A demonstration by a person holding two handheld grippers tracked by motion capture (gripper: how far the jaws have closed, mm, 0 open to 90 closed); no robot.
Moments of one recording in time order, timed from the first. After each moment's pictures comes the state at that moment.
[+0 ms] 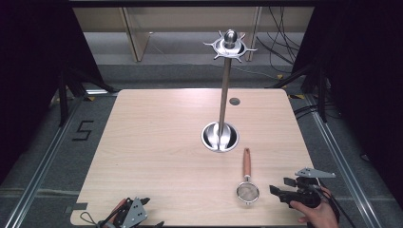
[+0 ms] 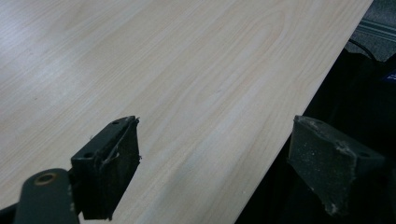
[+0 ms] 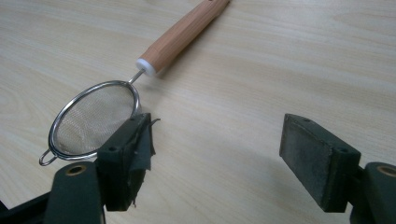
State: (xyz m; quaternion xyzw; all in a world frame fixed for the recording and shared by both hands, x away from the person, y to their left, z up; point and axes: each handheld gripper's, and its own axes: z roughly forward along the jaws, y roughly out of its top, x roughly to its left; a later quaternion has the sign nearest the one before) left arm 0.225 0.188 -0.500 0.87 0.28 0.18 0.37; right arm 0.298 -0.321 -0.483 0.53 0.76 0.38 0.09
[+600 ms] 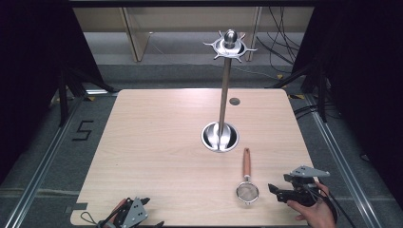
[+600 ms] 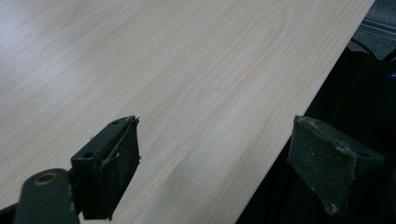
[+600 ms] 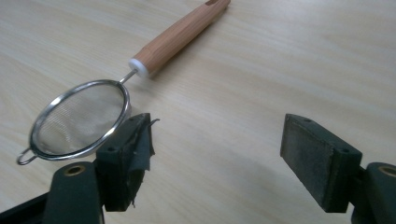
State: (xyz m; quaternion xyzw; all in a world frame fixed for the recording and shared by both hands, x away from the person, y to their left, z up) left arm 0.228 0.188 -0.501 0.87 0.27 0.18 0.37; right arm 0.301 -0.308 -0.474 0.49 0.79 0.36 0.15
